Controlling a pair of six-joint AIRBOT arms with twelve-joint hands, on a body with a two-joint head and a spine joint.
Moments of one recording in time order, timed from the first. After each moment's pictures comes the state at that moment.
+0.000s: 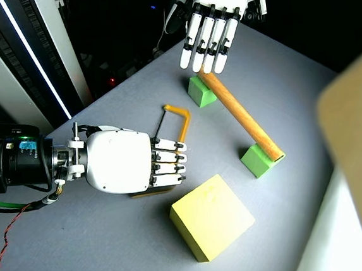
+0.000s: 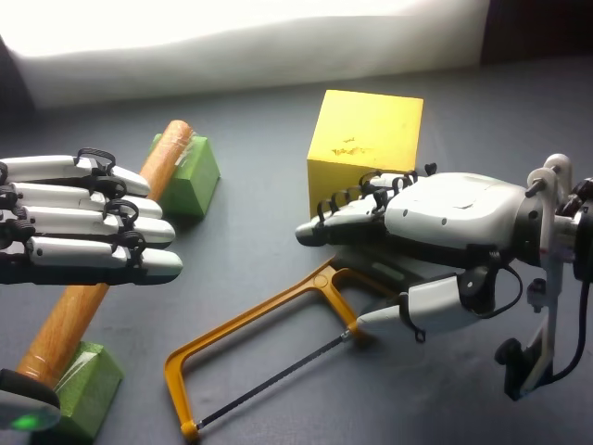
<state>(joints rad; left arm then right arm) 0.73 -0.49 0.96 0.88 -1.02 0.22 -0.48 -1.12 1.05 -0.26 0.31 -0.51</state>
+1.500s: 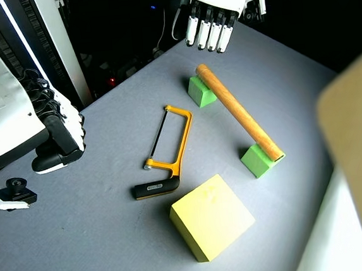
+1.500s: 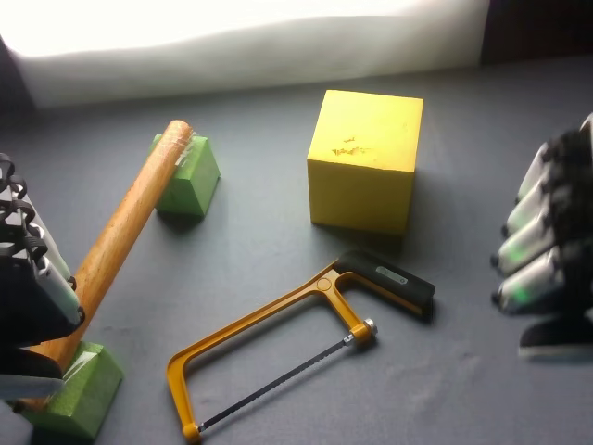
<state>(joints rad) 0.73 -0.49 0.96 0.88 -1.05 0.22 -0.53 -0.86 1.12 -1.02 1.22 -0.44</state>
